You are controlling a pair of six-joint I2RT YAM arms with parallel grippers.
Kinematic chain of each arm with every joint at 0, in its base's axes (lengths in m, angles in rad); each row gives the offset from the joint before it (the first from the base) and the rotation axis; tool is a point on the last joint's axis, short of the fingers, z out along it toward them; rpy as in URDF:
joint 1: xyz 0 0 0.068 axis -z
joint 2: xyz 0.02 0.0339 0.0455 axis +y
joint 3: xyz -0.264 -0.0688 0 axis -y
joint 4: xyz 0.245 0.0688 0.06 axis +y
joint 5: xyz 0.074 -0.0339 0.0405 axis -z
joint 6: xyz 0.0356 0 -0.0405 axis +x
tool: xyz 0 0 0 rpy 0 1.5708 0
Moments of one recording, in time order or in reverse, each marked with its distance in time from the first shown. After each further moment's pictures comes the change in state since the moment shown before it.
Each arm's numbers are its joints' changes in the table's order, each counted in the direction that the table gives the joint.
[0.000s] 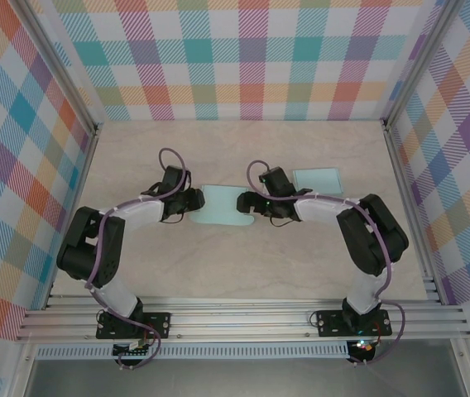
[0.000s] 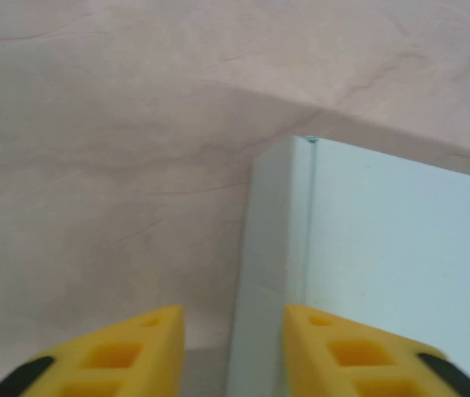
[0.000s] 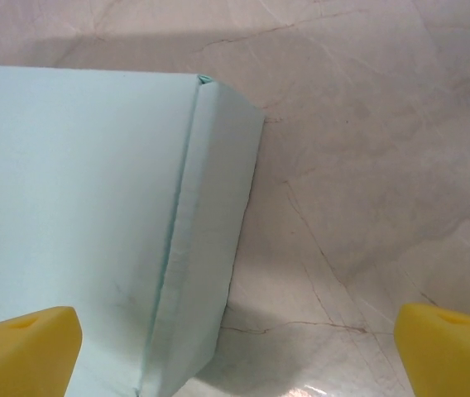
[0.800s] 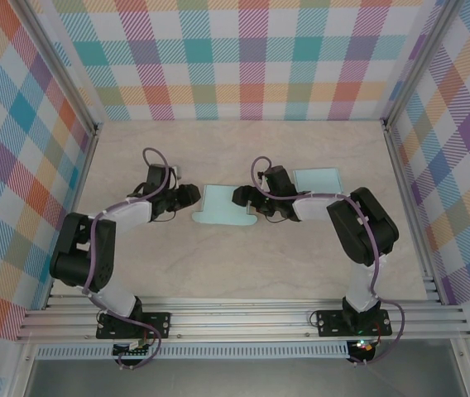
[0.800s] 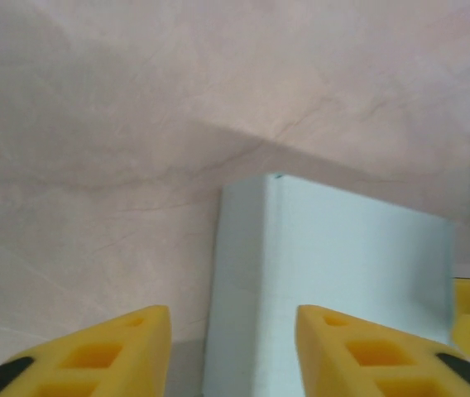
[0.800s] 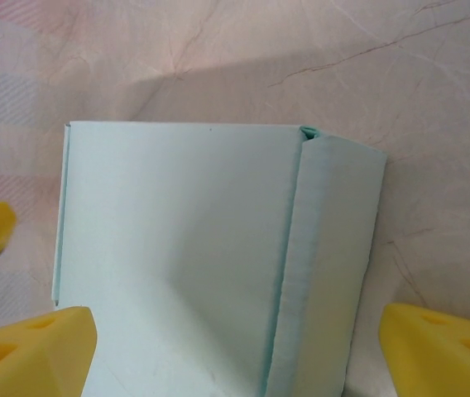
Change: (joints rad) left arm -0.101 -0.092 -0.054 -0.068 0.212 -0.053; right arm 0.025 0.098 -0.010 -0.254 -0.174 0.148
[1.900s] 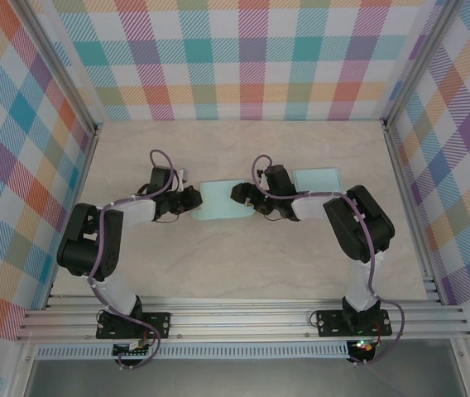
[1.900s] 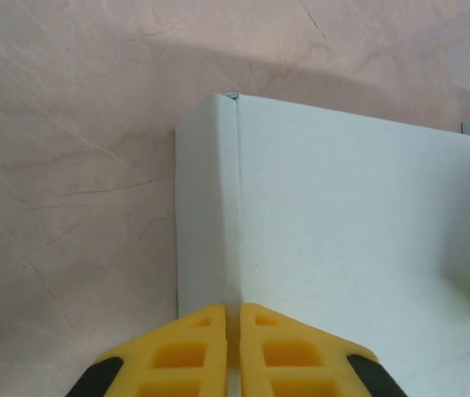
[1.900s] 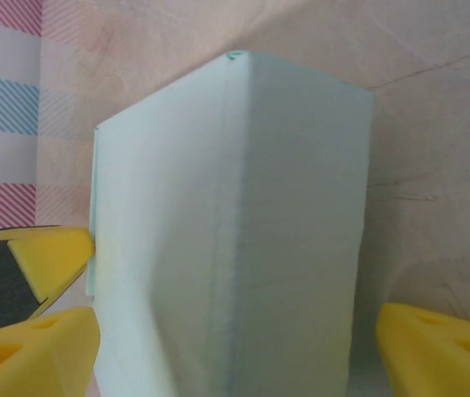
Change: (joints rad) left arm -0.013 0.127 0.003 -0.071 0.142 0.026; right arm 0.008 0.051 0.008 -0.121 -0.064 0.071
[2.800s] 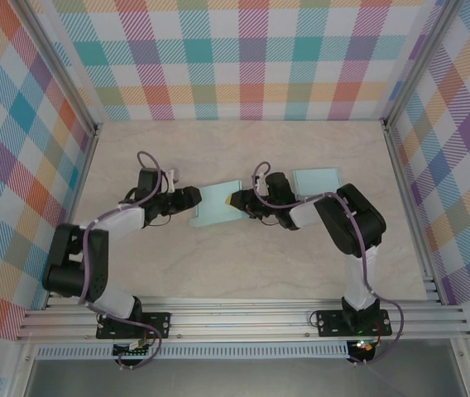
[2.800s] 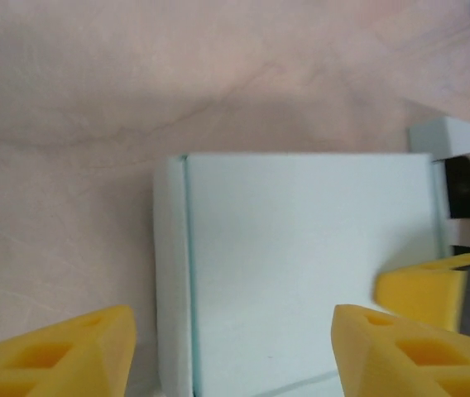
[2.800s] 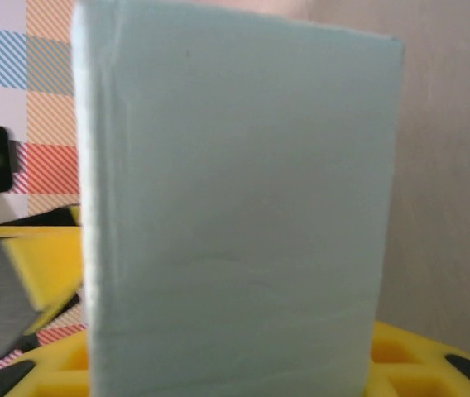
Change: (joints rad) left arm -0.033 -0.237 -0.085 0.058 0.016 0.014; right arm -0.009 0.049 -0.100 -0.310 -0.195 0.191
